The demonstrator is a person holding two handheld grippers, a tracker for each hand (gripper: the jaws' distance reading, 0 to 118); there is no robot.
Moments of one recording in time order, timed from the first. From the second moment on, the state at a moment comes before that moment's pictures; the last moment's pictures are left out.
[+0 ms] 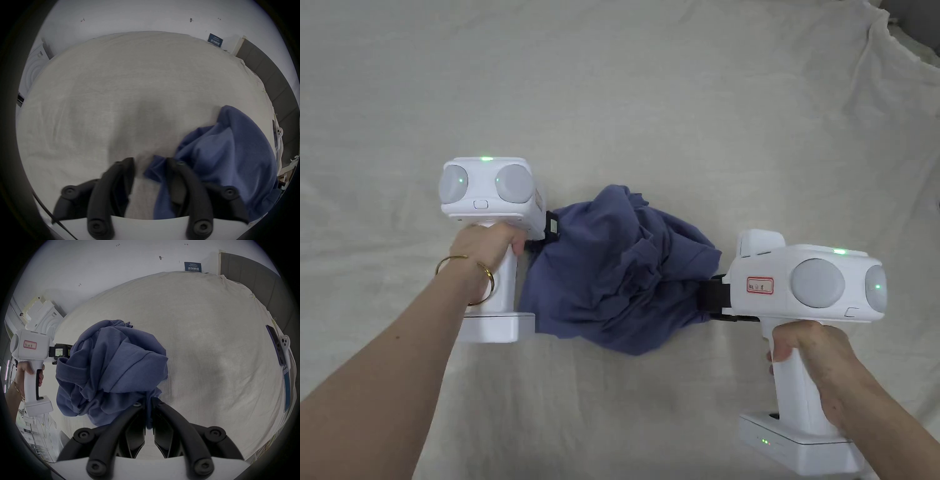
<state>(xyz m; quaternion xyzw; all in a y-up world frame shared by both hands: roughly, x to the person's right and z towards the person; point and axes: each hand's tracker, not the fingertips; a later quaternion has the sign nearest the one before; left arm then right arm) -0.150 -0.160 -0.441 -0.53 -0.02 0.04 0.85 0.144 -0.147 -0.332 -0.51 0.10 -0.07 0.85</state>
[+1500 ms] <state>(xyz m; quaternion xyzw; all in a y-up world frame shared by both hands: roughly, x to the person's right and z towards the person) -0.310 0.317 -0.235 -0.04 0.10 0.05 0.99 0.210 0.327 -0.248 -0.14 0.08 -0.03 0.99</state>
